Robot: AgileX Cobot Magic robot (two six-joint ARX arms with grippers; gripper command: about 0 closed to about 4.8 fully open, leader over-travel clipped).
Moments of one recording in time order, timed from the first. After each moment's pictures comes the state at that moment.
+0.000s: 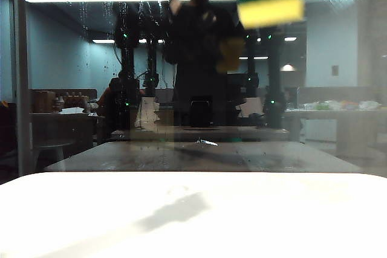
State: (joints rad) left arm -0.73 1.55 1.37 -0.27 0.47 -0.26; right arm -0.10 1.36 2.07 -0.43 -0.79 0.10
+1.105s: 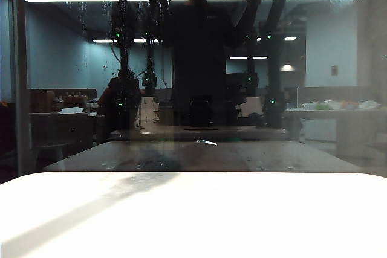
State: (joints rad) left arm -0.28 1.61 2.07 -0.22 0.41 -0.06; right arm -0.10 1.36 2.07 -0.43 -0.79 0.10
